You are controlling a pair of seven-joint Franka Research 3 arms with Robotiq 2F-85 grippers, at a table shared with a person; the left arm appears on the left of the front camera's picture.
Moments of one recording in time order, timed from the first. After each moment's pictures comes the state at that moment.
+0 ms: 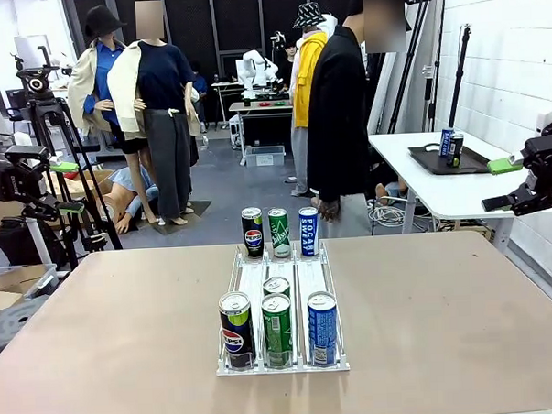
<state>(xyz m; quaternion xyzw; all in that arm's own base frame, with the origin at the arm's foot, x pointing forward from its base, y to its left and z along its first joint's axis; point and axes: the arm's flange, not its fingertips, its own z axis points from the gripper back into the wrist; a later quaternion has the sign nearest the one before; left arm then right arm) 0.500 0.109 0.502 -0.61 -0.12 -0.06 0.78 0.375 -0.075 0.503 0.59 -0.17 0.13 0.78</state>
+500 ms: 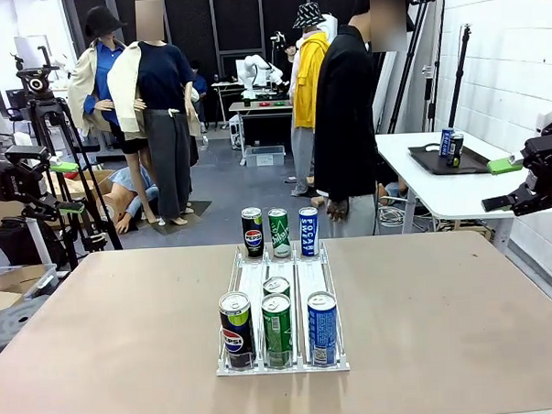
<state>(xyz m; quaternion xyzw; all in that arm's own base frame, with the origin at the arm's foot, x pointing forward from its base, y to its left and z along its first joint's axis) 0.500 0.109 0.502 -0.61 -0.12 -0.06 0.78 0.375 -0.075 0.503 0.59 -0.17 0.13 0.78</state>
